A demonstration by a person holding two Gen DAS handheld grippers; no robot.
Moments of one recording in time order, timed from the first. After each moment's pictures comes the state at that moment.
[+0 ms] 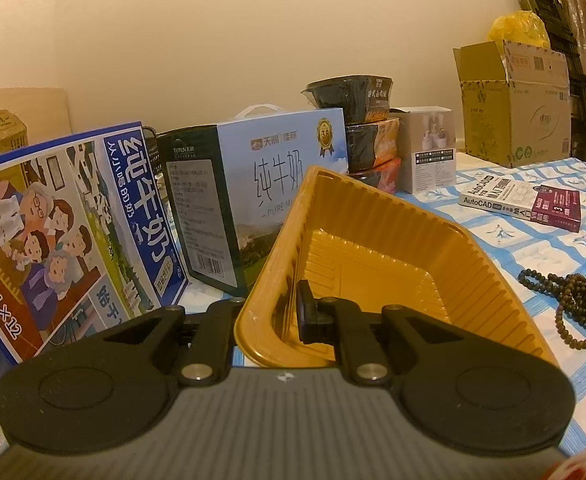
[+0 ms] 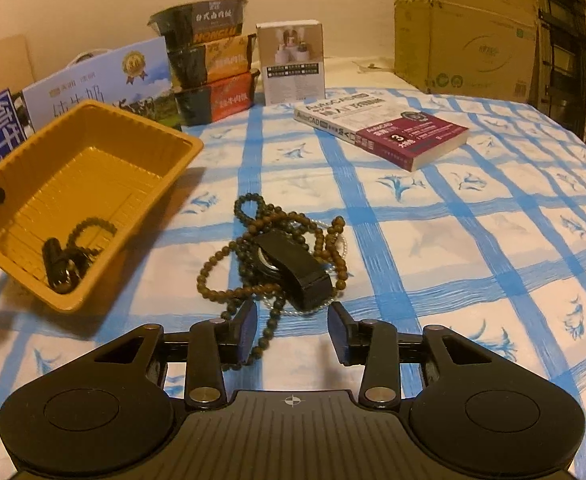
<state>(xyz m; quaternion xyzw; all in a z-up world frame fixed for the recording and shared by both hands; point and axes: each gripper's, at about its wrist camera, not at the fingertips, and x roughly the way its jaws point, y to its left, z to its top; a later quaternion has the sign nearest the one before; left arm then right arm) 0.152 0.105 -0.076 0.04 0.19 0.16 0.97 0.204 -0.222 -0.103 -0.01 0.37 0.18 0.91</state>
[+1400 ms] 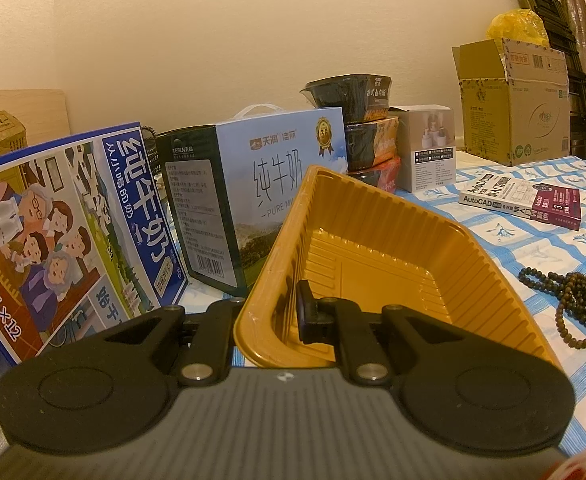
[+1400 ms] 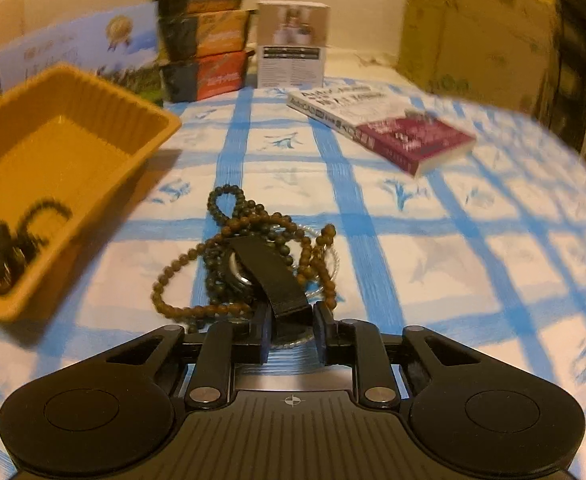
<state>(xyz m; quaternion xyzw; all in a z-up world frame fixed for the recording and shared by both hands) 0.154 0.107 -0.076 0.04 0.19 0.16 0.97 0.249 -0.208 -0.126 -0.04 0.38 0.16 0.91</state>
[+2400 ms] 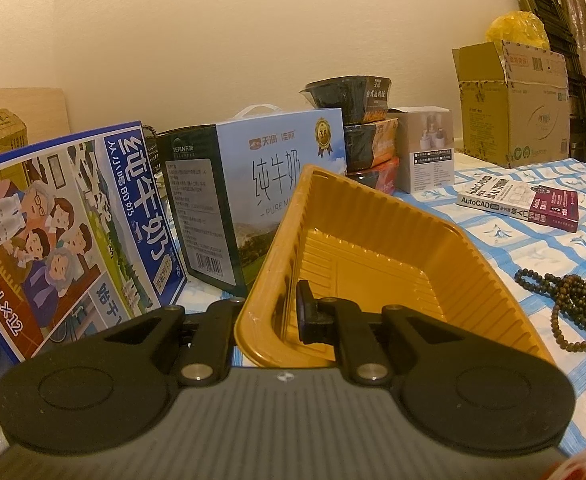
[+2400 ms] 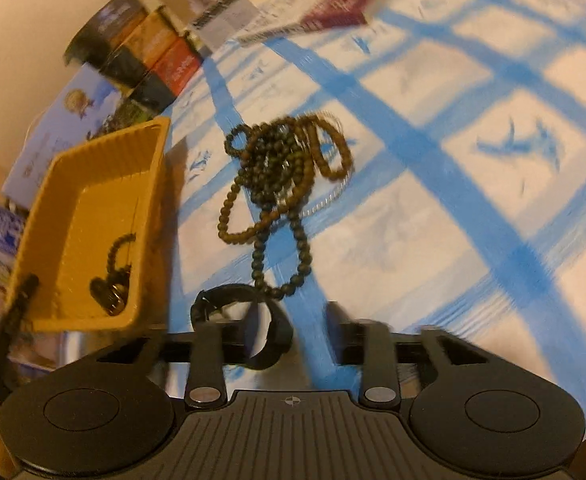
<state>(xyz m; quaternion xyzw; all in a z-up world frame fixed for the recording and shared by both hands) 0.149 0.104 -0.076 0.04 0.19 0.16 0.97 0.203 -0.255 -0.115 0.23 0.50 0.16 0.82</state>
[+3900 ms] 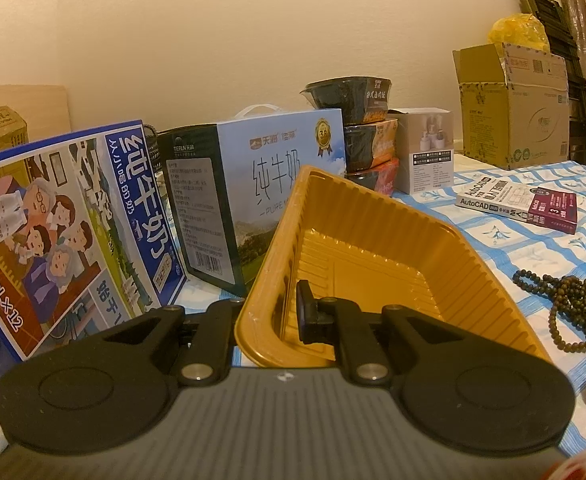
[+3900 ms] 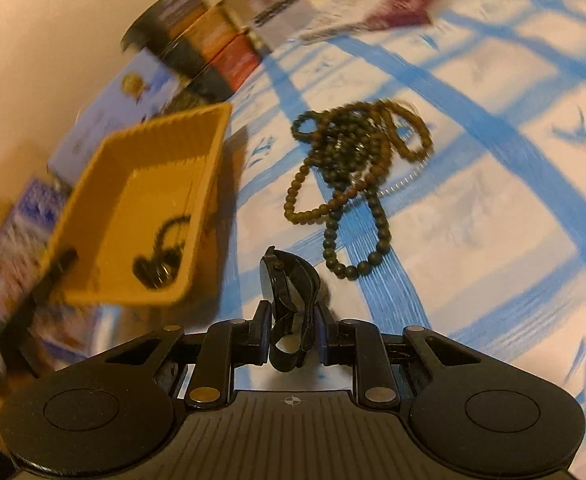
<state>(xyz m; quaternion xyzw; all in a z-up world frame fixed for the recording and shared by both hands) 0.147 0.102 -0.076 0.04 0.19 0.16 0.97 0.189 -0.226 -0.130 0.27 0.47 0.22 0.81</state>
